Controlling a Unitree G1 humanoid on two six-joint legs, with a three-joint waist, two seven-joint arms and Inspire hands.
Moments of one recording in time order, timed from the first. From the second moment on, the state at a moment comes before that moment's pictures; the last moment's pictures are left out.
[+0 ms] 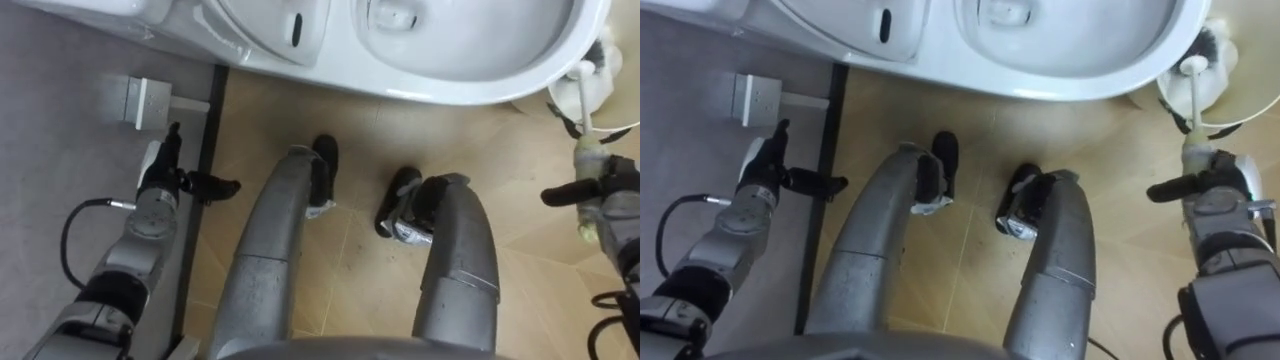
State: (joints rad) left arm -0.16 0.35 -0.23 0.76 -0.08 0.02 0.19; right arm -0.40 -0.61 0.27 1.30 0.20 0.07 -0.22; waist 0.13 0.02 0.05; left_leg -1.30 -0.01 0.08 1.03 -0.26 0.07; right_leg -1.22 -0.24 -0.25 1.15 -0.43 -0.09
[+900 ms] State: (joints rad) left arm -0.03 0.36 -0.23 0.81 -0.10 0.04 0.16; right arm -0.32 -0.59 0.27 1.32 0.27 0.09 -0.18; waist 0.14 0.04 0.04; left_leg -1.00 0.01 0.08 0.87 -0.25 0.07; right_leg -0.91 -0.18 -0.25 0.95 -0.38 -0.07
